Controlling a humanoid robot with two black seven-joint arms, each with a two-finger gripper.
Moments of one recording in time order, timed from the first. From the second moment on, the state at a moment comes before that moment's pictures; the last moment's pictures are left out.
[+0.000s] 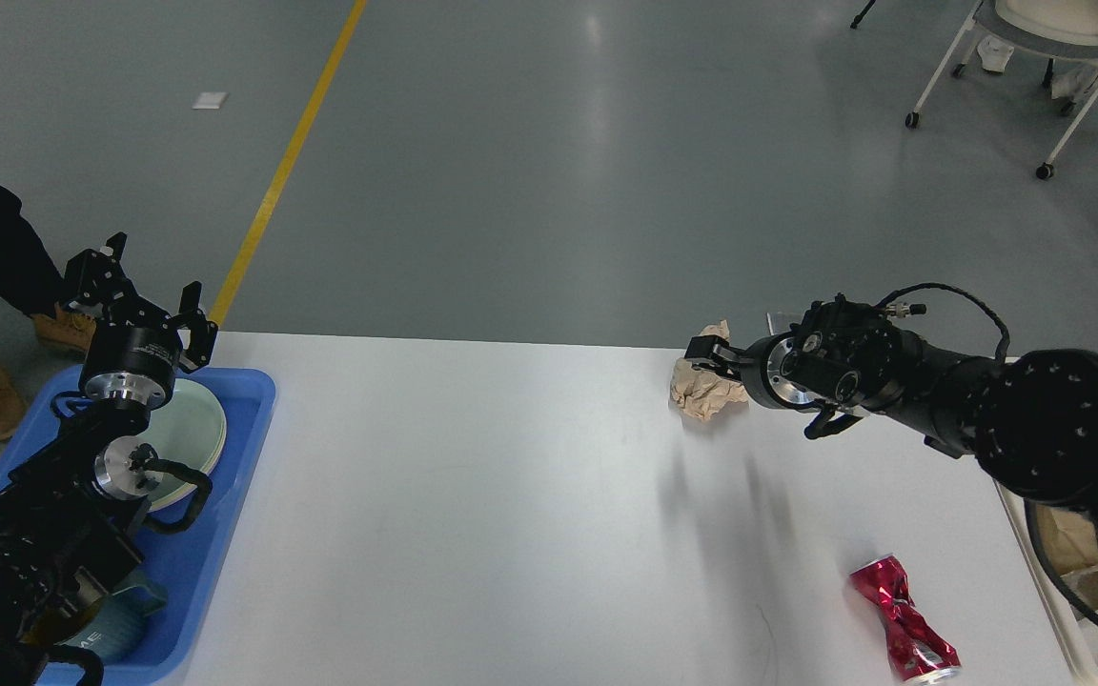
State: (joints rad) left arm -0.77 0.22 -0.72 -0.19 -0.06 -0.38 -0.57; right arm 1.23 -0.01 -0.96 0.47 0.06 0.19 -0.09
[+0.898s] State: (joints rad) left arm -0.77 0.22 -0.72 -0.19 -0.06 -0.38 -0.57; right arm 0.94 0.12 -0.81 0.16 0.06 -0.07 -0.08
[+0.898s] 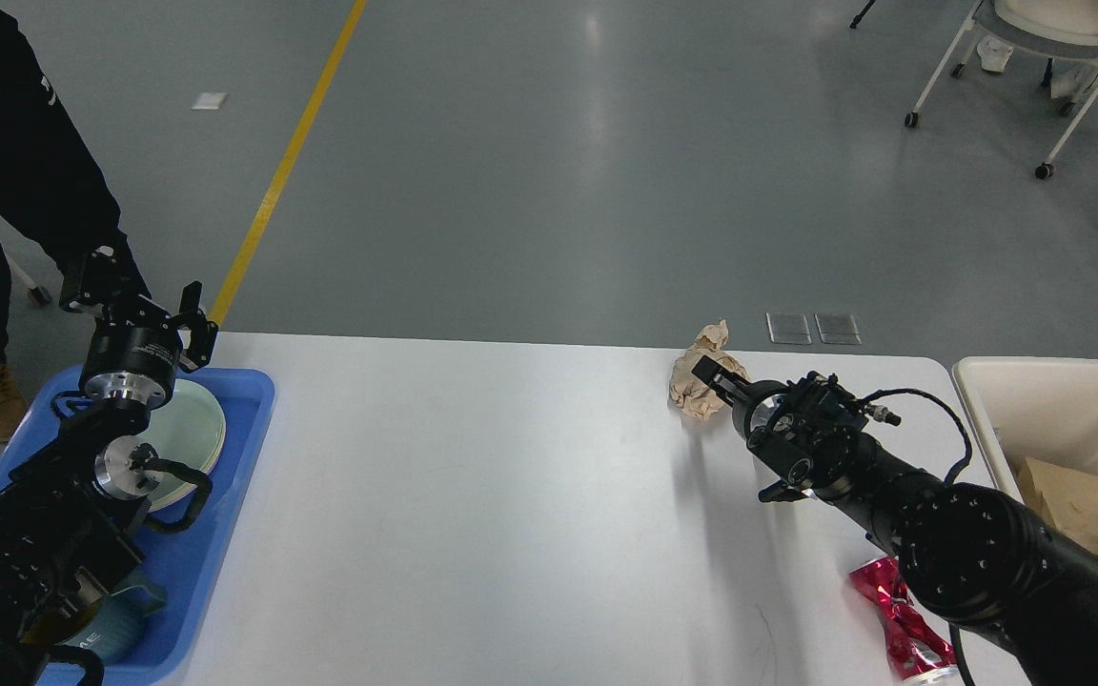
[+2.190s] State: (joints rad) left arm -0.76 0.22 -0.72 -0.19 -0.06 -0.38 -0.61; right arm 0.93 0.15 -0.81 0.16 0.06 -0.11 -0.08
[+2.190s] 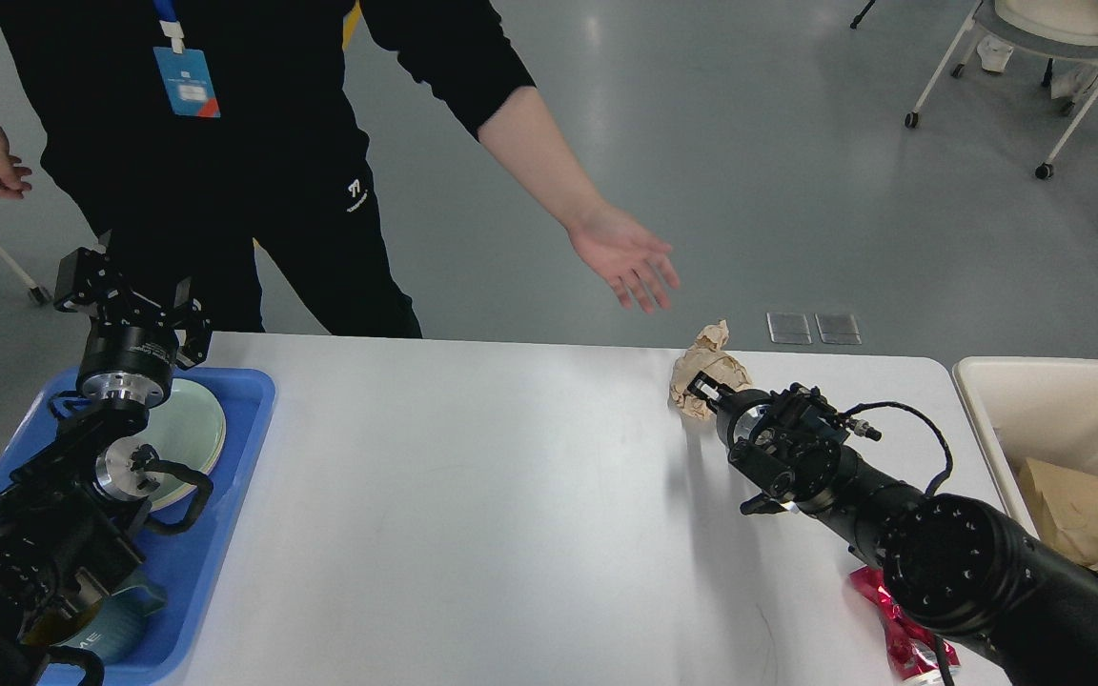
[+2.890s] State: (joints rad) left arm -0.76 0.22 -0.72 -0.19 -0.06 -0.38 -0.61; right arm 0.90 0.14 -0.82 0.16 0.06 -0.10 -0.08
